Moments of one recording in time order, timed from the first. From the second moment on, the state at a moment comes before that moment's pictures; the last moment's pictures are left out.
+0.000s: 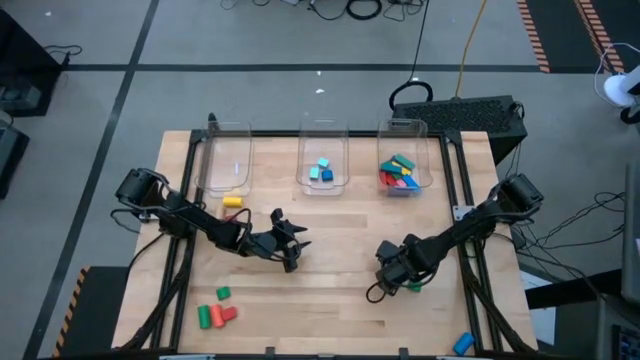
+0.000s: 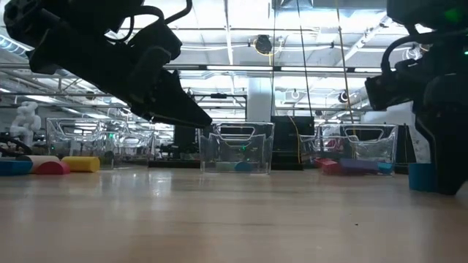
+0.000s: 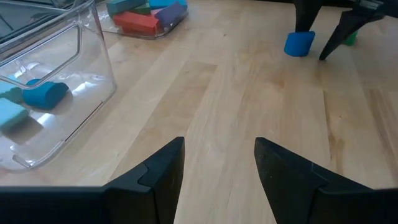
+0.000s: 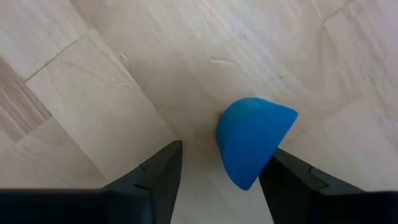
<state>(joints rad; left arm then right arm) -0.32 1.65 0.57 0.57 -0.53 -0.28 0.51 1.66 0.86 -0.68 0.14 1.17</state>
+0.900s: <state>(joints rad) -0.34 1.65 0.57 0.56 -0.53 -0.36 0.50 1.56 0.87 -0.71 0.23 1.08</state>
